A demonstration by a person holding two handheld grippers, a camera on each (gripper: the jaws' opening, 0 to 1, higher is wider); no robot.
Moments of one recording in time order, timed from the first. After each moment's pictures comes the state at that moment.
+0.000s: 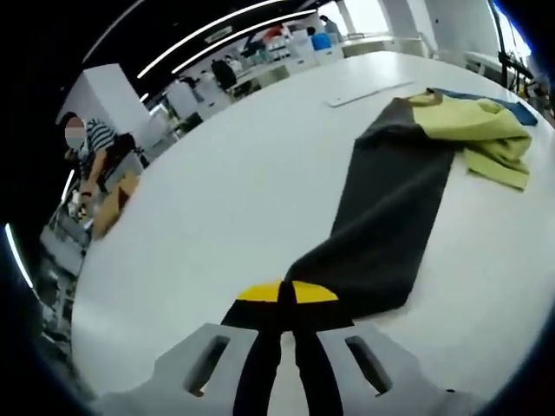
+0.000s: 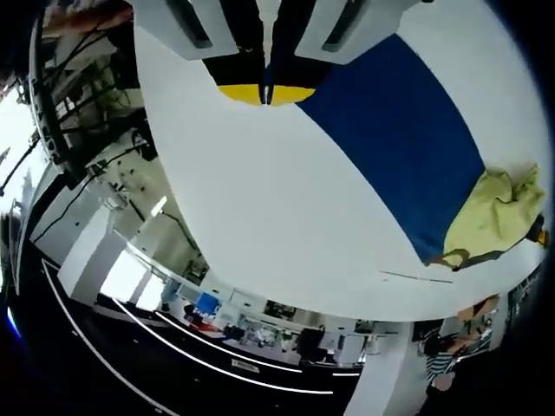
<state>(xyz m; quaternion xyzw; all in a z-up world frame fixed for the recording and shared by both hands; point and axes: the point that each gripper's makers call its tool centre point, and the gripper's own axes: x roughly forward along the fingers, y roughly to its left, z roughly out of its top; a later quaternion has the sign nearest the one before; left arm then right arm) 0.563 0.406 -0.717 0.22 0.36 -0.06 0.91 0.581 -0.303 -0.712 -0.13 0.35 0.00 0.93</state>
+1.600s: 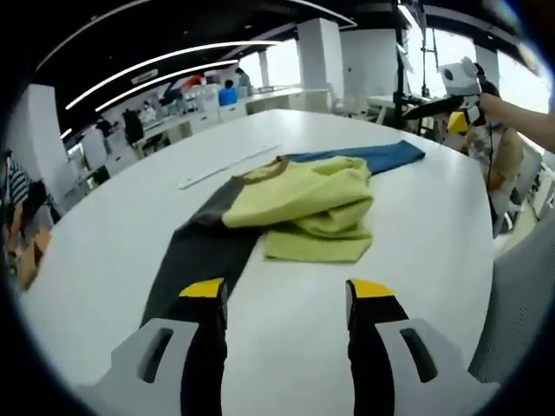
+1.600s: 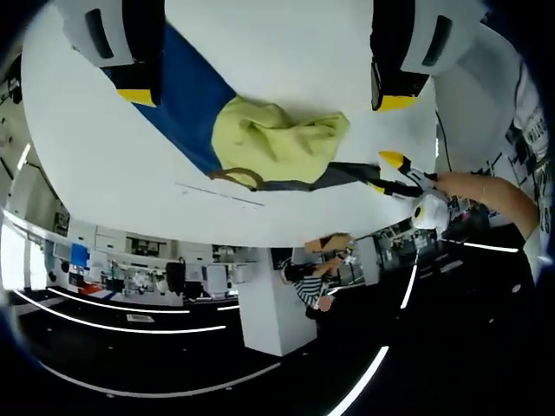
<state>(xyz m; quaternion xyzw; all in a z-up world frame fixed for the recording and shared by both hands) 0.505 0.195 -0.696 0.15 0.27 -0.34 0.89 0.492 -0.083 -0.635 -0.02 0.24 0.37 0.90</state>
